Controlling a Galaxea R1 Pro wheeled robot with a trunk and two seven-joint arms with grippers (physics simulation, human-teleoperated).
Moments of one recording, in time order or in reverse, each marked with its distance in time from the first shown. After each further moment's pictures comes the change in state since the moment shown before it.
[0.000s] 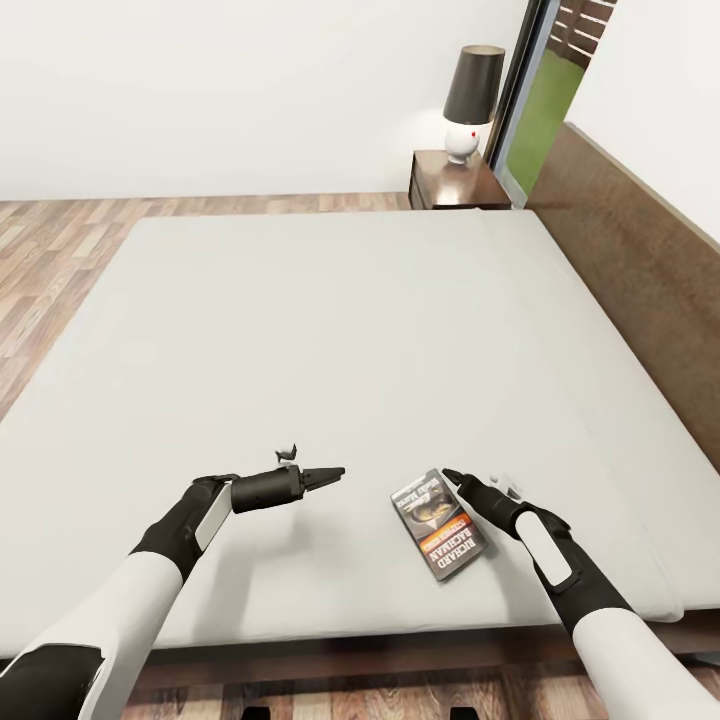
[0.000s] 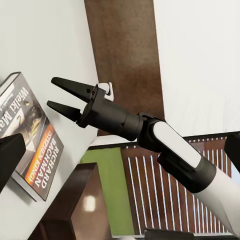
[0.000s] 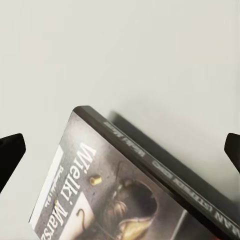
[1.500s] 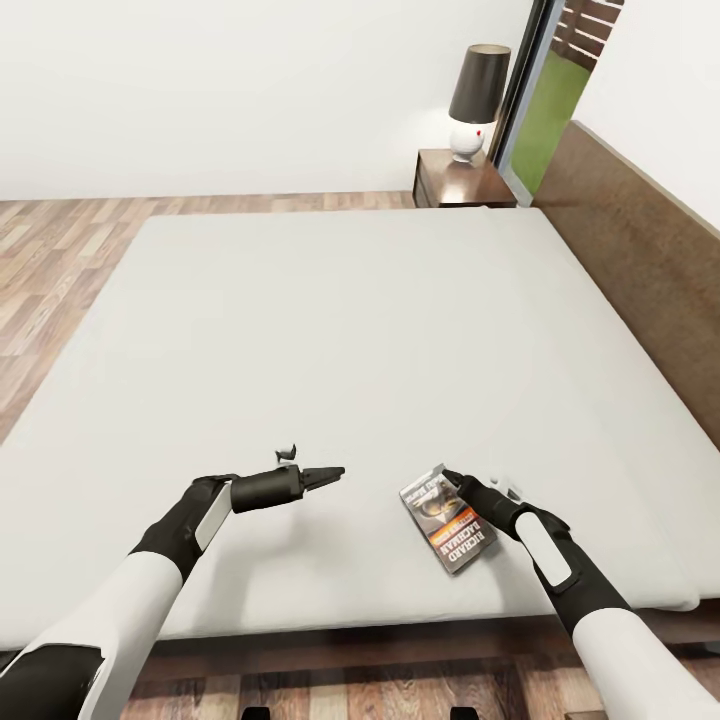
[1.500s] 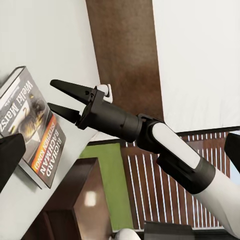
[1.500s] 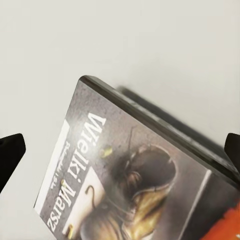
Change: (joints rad) left arm 0.000 0.000 0.002 0.000 0.002 0.000 0.000; right arm 0.000 0.000 0.001 0.006 0.000 0.000 -0.001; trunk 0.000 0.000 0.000
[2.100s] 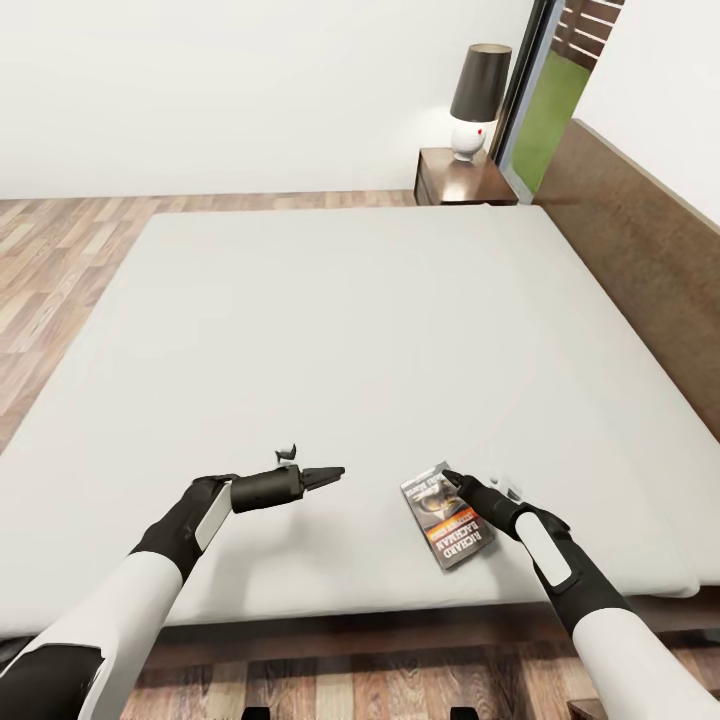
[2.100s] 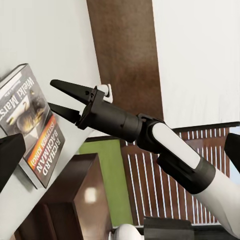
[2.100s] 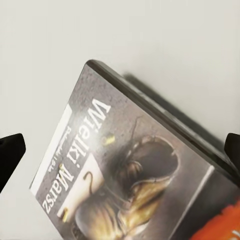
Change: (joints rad) left arm 0.000 0.000 0.000 0.000 0.000 0.000 0.000; right arm 0.000 0.000 0.001 0.000 0.000 0.000 0.001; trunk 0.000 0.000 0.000
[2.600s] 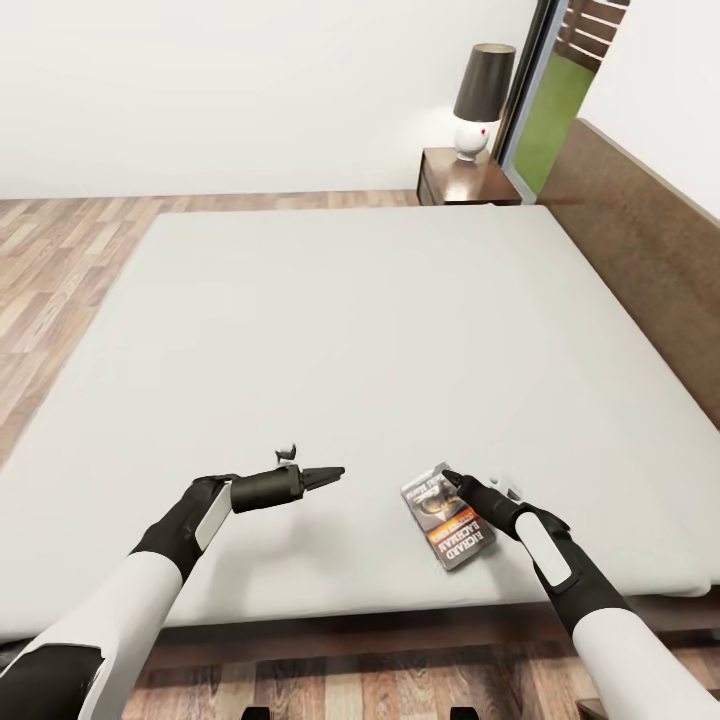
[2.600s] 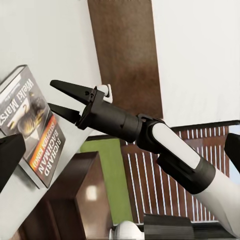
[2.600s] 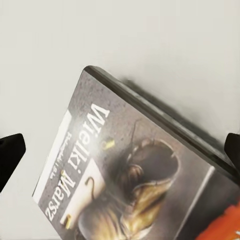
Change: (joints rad) left arm 0.000 0.000 0.000 0.000 0.000 -0.001 0.000; right arm 0.000 0.000 0.001 0.000 0.000 0.000 0.000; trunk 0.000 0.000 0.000
